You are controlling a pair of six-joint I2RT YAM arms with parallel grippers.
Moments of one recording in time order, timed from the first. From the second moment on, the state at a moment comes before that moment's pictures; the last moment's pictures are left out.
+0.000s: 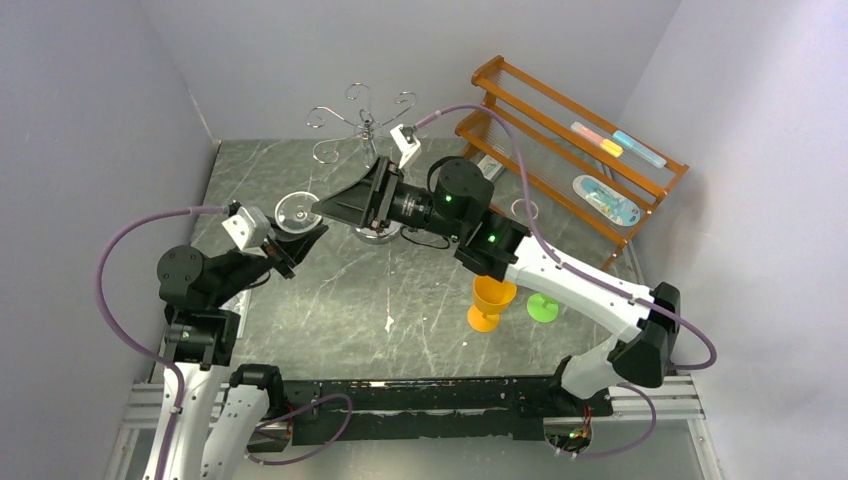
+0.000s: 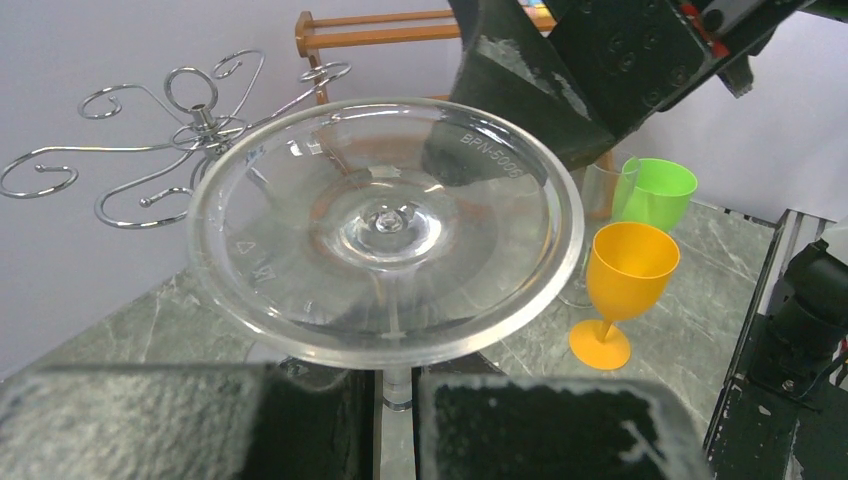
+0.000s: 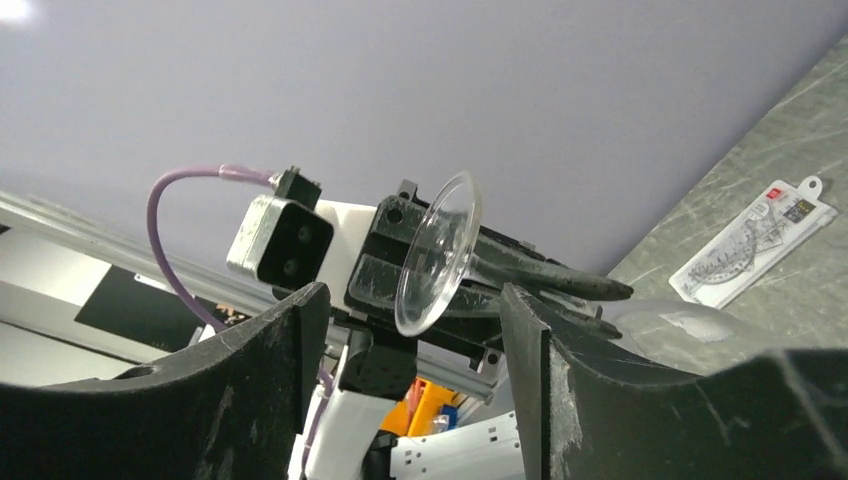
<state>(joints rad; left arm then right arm) -0.08 0.56 0.76 0.01 0.79 -0.11 1.00 1.45 1.43 0.18 -0.28 1.04</state>
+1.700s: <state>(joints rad) -0.08 0.52 0.61 0.29 0.84 -0.09 0.94 1.47 1.36 0.24 -0.41 1.39</state>
